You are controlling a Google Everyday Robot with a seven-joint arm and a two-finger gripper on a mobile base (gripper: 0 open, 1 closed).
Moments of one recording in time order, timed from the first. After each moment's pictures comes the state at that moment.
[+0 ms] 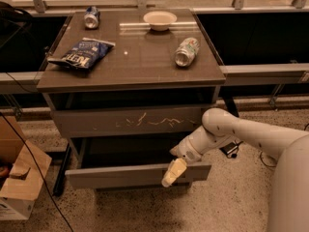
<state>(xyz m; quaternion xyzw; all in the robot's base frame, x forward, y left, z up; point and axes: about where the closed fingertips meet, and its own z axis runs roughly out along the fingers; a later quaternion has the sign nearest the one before) 0.518 -0.059 0.521 -0.51 0.77 0.36 0.12</state>
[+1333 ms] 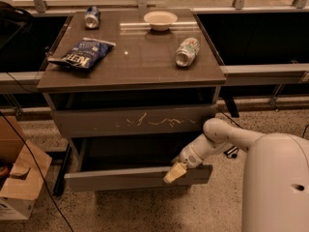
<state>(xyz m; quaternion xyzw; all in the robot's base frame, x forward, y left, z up) 0.545 -0.078 0.438 -0.47 0.79 0.39 0.09</state>
